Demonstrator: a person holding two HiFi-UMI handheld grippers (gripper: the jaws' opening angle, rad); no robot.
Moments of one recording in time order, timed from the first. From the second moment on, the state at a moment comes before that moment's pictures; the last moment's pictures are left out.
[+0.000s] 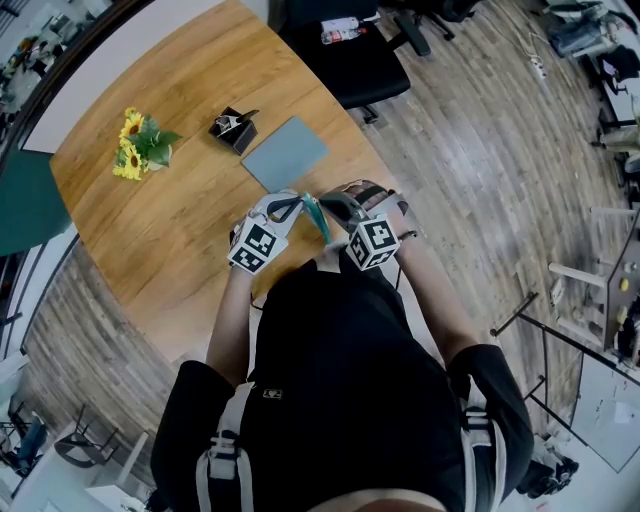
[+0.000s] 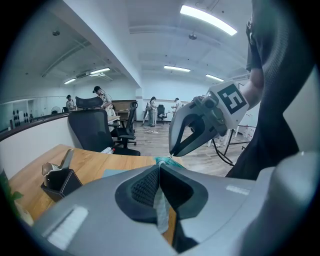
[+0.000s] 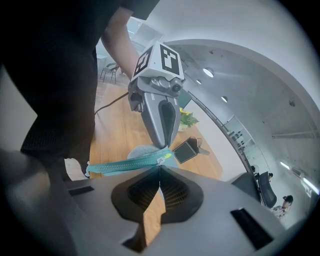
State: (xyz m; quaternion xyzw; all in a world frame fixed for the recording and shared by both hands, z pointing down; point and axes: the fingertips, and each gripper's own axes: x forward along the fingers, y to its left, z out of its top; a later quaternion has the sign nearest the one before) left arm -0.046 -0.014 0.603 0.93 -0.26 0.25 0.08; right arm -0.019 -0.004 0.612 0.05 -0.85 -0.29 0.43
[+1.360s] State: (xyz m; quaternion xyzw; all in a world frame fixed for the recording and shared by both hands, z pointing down) left arm -0.043 -0.040 0.585 0.90 -0.35 0.24 0.11; right arm -0.007 -0.025 0.604 0.00 -0.85 -0.32 0.41
